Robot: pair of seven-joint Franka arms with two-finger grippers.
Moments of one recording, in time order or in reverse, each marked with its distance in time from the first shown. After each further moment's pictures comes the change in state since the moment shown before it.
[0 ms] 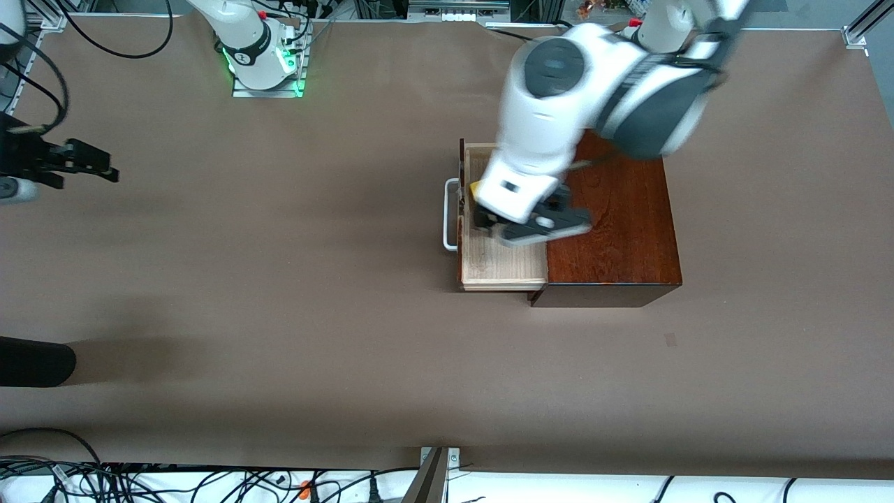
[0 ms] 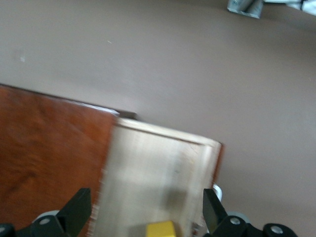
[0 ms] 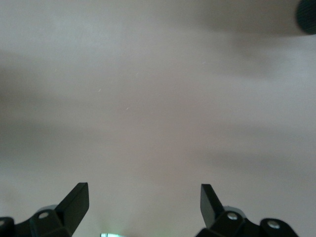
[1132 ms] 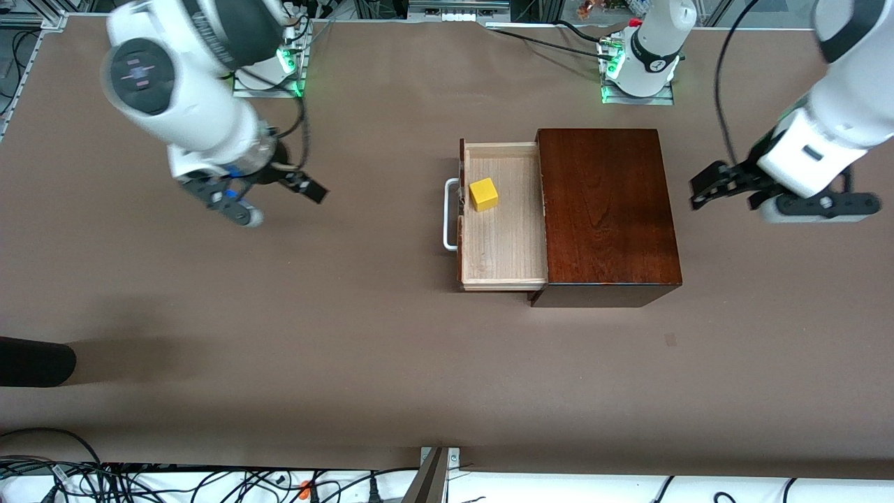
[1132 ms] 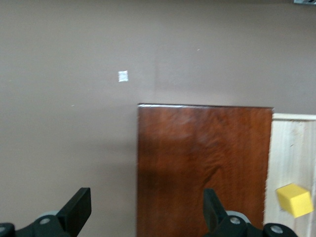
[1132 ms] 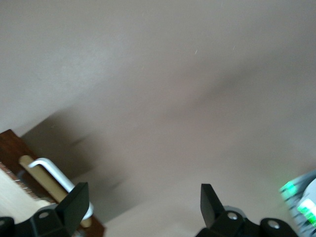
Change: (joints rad) left arm 0.058 -0.455 0.527 -0.367 -0.335 -0.070 0.789; right arm 0.533 0.184 0.019 0.168 0.105 0.048 1.302
